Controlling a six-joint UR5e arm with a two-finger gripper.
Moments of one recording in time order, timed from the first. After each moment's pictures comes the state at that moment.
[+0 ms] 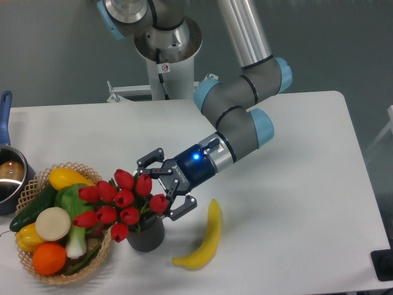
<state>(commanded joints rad) 2.56 -2.03 -1.80 -0.73 0.09 1.44</state>
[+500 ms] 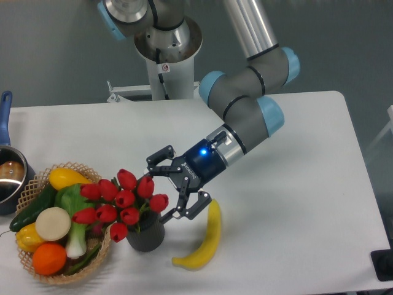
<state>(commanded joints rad) 2.57 -1.91 -1.77 -0.74 0.47 1.42</state>
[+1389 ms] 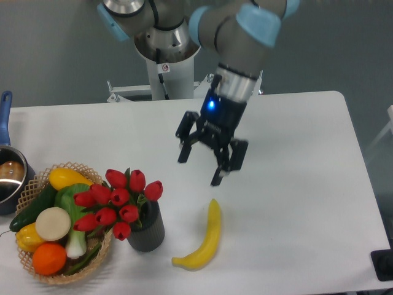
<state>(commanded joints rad) 2.62 -1.57 -1.78 -0.79 1.09 1.31</state>
